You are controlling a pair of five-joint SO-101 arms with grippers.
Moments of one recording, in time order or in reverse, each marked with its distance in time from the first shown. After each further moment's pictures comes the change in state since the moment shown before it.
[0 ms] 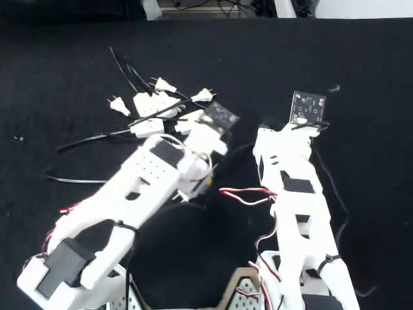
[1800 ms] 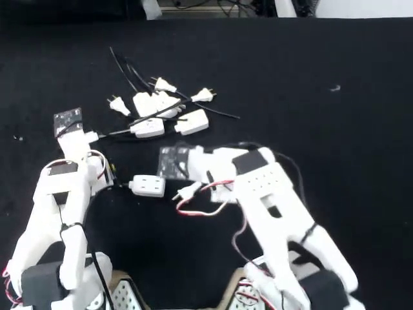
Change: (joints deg) left arm -43.9 -10.1 29.3 -21.3 10.7; right arm -26.8 10.9 -22.2 52.7 71.5
